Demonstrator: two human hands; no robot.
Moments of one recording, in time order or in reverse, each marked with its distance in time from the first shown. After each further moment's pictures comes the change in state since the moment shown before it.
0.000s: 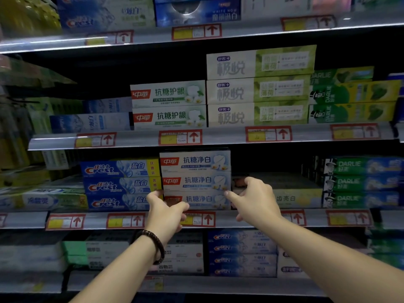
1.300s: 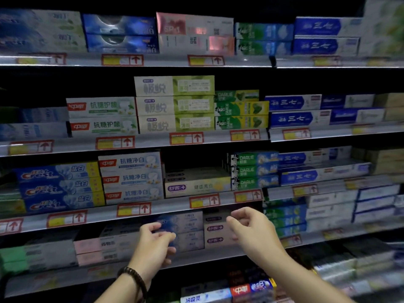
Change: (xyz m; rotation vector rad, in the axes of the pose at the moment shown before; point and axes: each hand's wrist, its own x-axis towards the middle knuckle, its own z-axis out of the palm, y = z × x) left_hand -0.151 -0.024 0.080 -0.060 -0.255 -0.201; right_hand -0.150 0.105 -0.150 0.302 -0.005 0.293
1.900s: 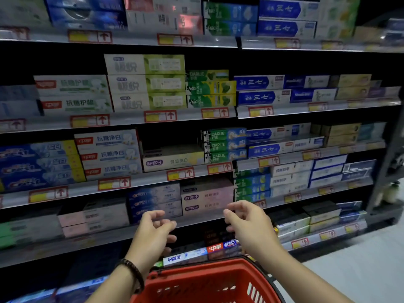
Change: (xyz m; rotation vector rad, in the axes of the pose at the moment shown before) left_hand -0.103 -0.018 0.028 0.067 -0.142 0.070; right_hand -0.096 0.036 -0.056 0.051 0.047 0.049
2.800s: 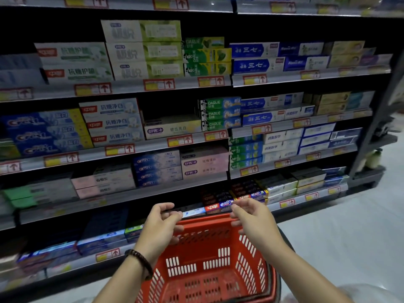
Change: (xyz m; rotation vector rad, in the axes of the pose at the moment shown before) left_hand -0.093 -0.045 -0.010 0.040 -0.059 -0.053; right_hand -0.098 0.050 -0.003 0.146 0.000 0.143
